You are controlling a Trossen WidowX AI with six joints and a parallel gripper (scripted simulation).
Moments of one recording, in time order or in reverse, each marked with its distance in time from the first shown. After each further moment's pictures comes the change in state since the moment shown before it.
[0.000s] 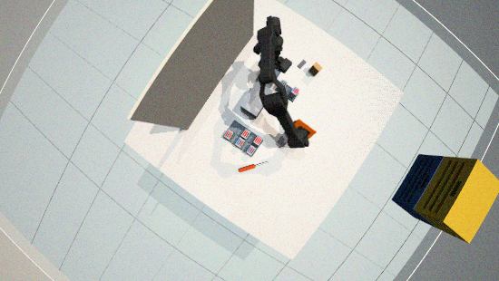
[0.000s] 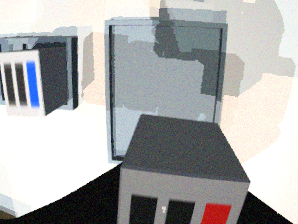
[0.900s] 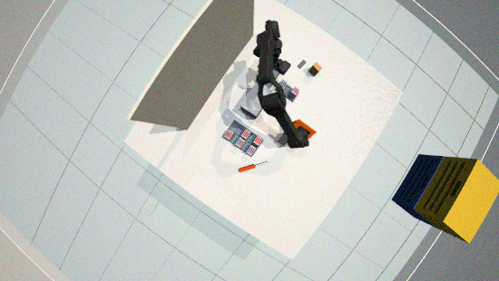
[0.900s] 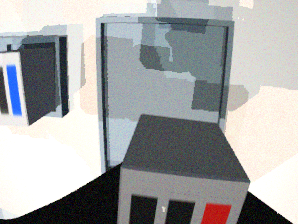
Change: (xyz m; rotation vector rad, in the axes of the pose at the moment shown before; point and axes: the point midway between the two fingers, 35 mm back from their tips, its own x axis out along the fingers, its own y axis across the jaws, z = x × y) arm 0.022 -0.001 0.000 0.000 0.000 -0.001
